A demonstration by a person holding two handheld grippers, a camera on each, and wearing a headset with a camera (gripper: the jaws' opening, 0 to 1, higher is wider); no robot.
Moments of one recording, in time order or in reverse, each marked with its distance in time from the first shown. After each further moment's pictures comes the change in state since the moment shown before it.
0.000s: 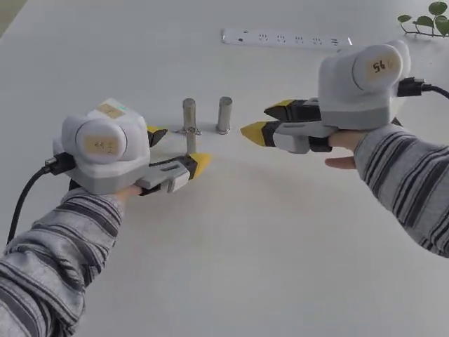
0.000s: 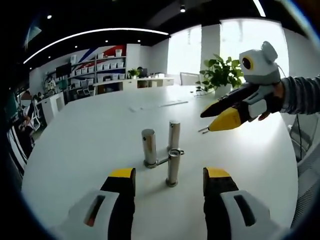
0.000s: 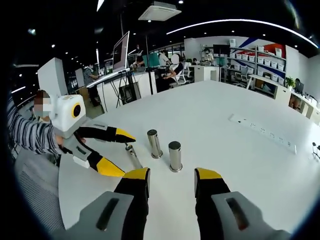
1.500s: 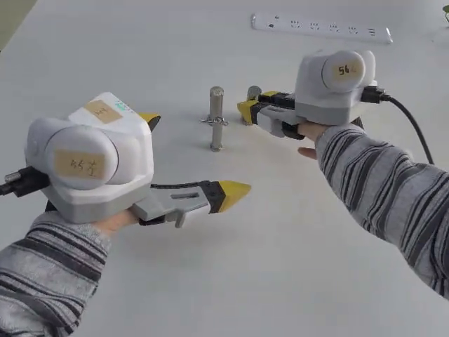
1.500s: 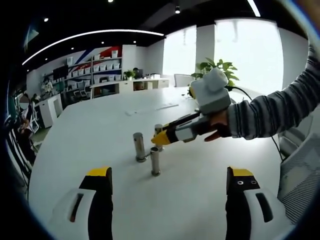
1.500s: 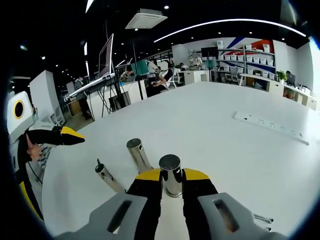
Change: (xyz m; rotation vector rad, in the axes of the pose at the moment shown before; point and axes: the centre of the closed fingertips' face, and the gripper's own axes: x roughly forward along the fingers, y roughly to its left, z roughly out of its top) left arm -0.045 -0.027 0.007 0.005 0.000 -0.035; right arm 0.070 -0.008 -0.002 0.079 -0.072 -0.060
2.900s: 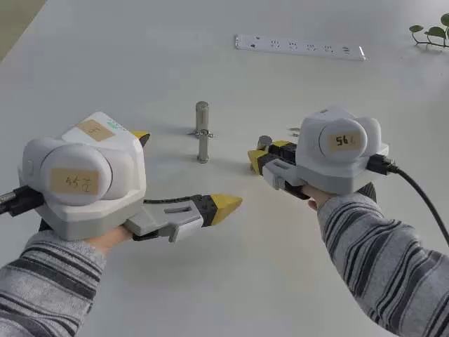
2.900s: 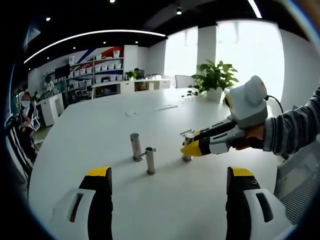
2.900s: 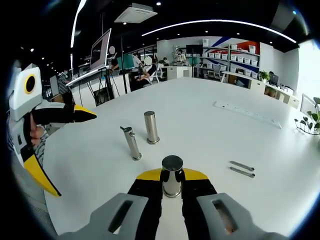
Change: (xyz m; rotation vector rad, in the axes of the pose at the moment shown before) left arm -0.009 -0.010 0.003 -0.017 -0.005 0.014; right arm -0.071 0.022 -0.038 0.002 0.055 -0.191
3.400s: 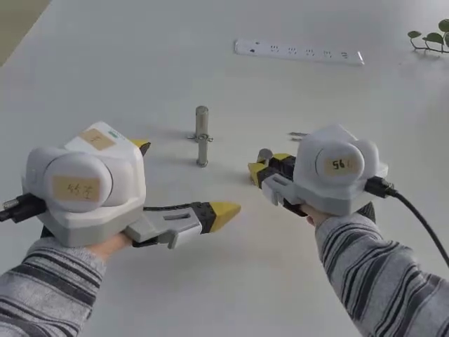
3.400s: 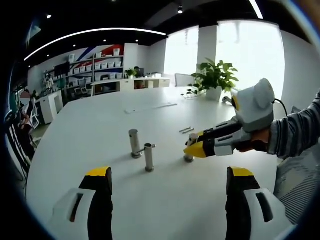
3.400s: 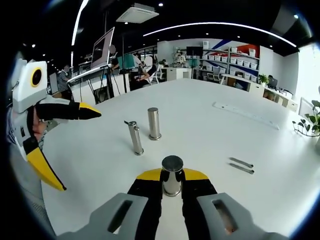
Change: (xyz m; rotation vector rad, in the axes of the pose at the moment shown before) left arm 0.004 -0.001 -0.008 -0.013 0.011 -0.009; right arm -0.003 0.000 -0.008 -0.037 -0.017 -0.013
